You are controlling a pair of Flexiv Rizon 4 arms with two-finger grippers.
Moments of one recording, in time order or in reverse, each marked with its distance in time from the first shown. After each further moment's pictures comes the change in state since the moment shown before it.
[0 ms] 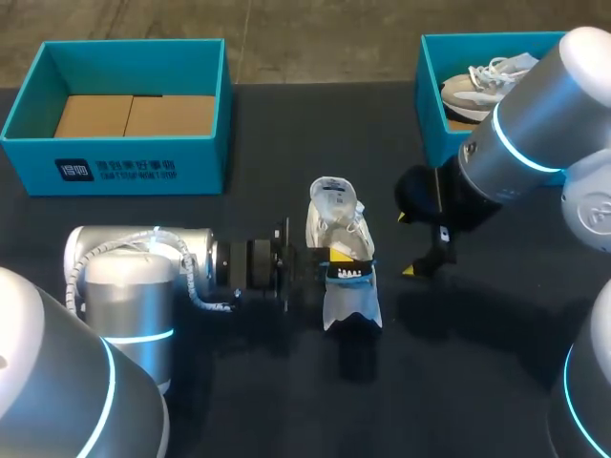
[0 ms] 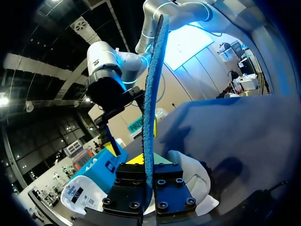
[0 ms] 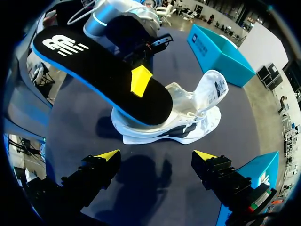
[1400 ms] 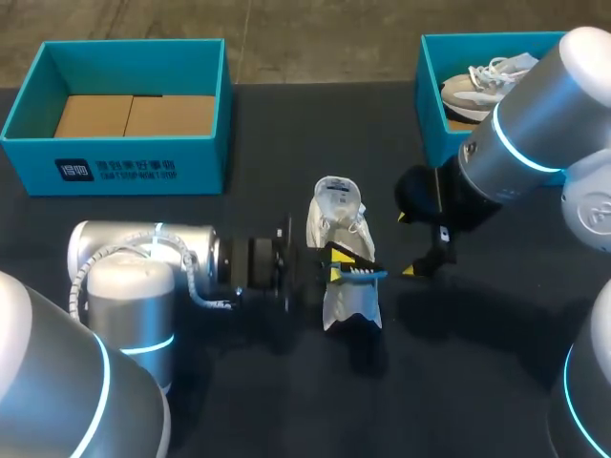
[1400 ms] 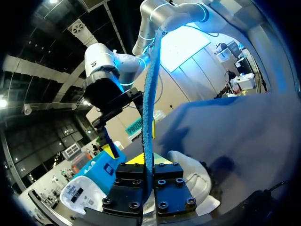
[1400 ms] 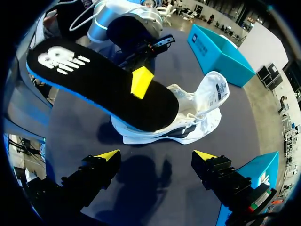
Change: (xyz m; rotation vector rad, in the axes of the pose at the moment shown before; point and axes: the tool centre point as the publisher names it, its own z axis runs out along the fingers) left arm 0.004 -0.002 0.003 0.021 0.028 -0.002; right arm 0.000 0.000 0.000 0.000 0.000 0.000
